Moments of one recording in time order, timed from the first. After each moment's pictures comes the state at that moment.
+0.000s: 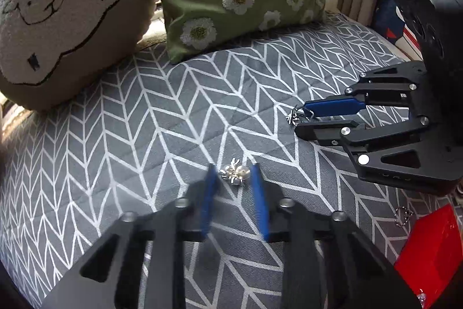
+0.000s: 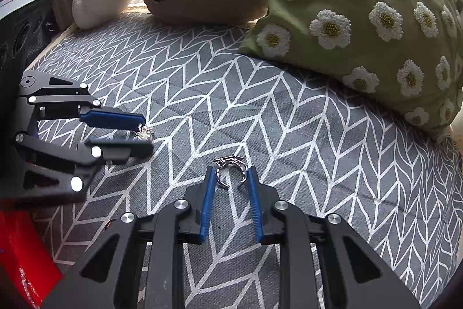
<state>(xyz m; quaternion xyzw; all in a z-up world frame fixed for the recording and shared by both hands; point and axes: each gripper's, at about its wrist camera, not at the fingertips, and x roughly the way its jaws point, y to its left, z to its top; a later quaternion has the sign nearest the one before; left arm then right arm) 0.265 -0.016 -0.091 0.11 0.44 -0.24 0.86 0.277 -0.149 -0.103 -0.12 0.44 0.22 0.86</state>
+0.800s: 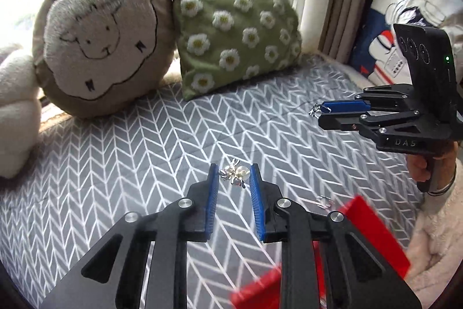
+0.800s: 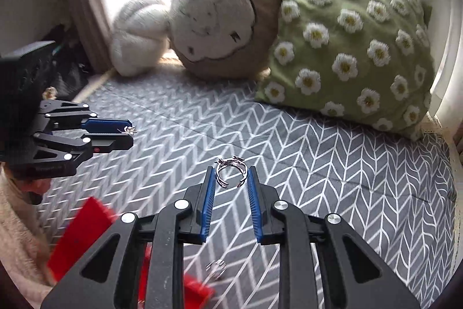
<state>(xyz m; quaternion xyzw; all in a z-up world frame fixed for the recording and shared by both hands) 0.166 0.015 0.020 0.06 0.39 -0.25 0.88 0.186 -0.198 0.007 -0.04 0.38 0.27 0.88</state>
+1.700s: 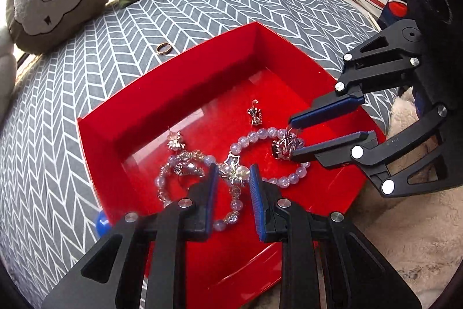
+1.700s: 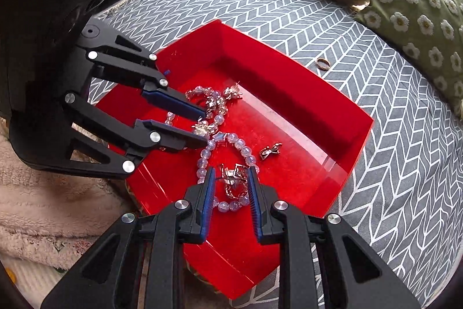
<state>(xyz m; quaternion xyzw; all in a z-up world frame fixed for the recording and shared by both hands) 0.024 -0.045 -0.059 0.15 0.52 -0.27 0.80 0.017 -0.138 -0.056 -0.17 0.49 0.37 0.77</state>
